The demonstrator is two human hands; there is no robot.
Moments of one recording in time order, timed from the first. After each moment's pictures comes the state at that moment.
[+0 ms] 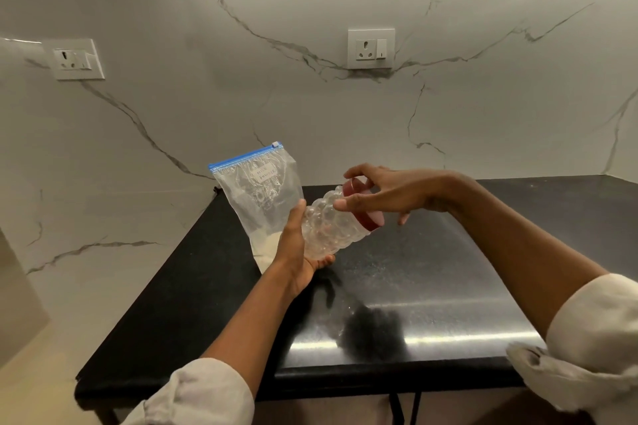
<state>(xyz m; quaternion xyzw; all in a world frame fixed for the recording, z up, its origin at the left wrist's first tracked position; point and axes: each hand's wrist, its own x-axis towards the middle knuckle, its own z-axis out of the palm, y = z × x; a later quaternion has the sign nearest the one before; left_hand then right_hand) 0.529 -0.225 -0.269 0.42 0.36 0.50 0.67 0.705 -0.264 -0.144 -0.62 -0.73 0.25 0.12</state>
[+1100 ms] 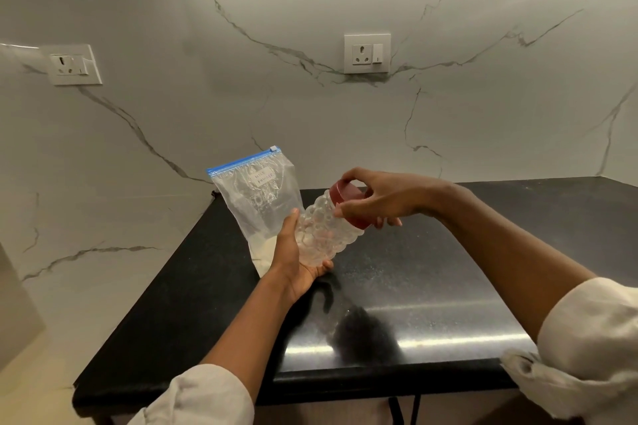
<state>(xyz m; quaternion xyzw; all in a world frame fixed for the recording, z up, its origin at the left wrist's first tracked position) 0.525 -0.224 -0.274 0.37 0.34 0.48 0.72 0.701 -0.264 -0.147 -0.60 -0.76 0.21 0.14</state>
